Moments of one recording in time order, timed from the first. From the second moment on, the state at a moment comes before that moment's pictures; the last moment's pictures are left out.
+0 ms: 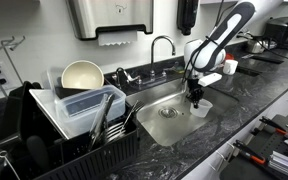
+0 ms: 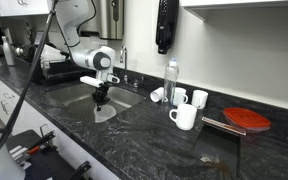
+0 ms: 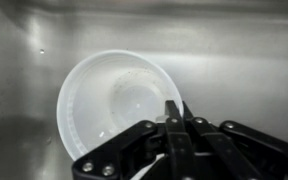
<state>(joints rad) 0.14 0.37 0.09 -2.29 0.02 2.42 0.16</state>
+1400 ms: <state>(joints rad) 0.06 -0.23 0.09 -2.52 -0.33 2.16 0.45</state>
